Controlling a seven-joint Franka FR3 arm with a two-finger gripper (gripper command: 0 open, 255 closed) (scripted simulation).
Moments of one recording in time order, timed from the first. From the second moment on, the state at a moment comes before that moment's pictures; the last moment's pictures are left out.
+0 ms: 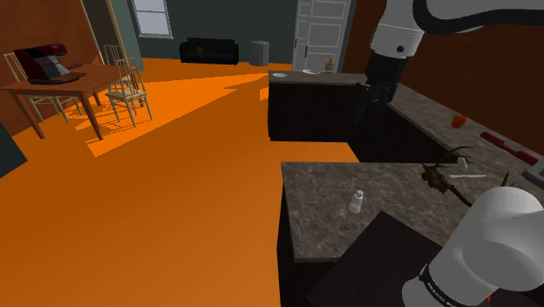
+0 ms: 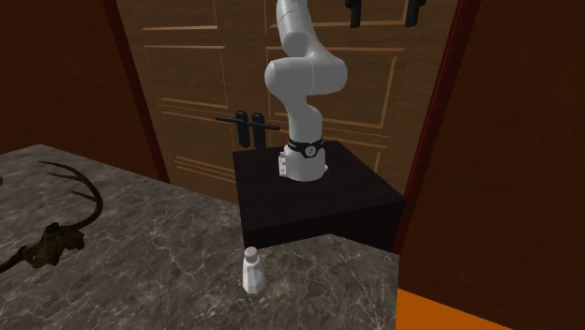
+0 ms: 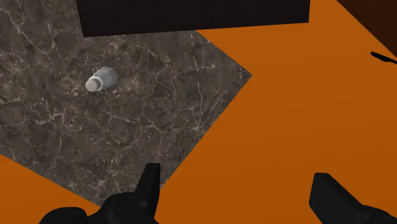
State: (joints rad) arm 0.00 -0.76 0.01 -2.31 0.02 1.63 0.14
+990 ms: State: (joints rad) arm -0.08 -0.69 -0.11 -2.63 -0.10 2.00 0.02
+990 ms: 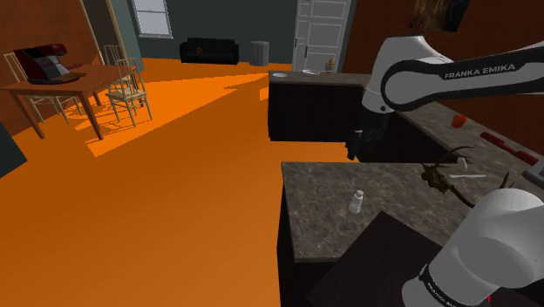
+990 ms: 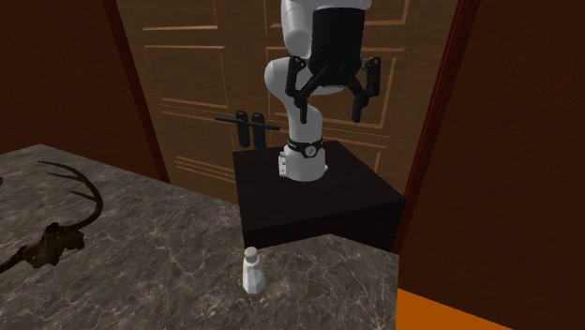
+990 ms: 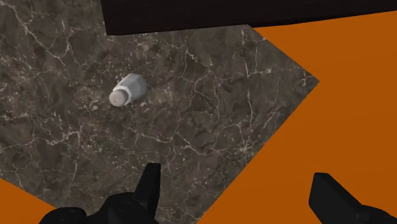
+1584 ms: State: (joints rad) arm -0.15 -0.46 -0.22 -2.74 -0.19 2.33 -0.06
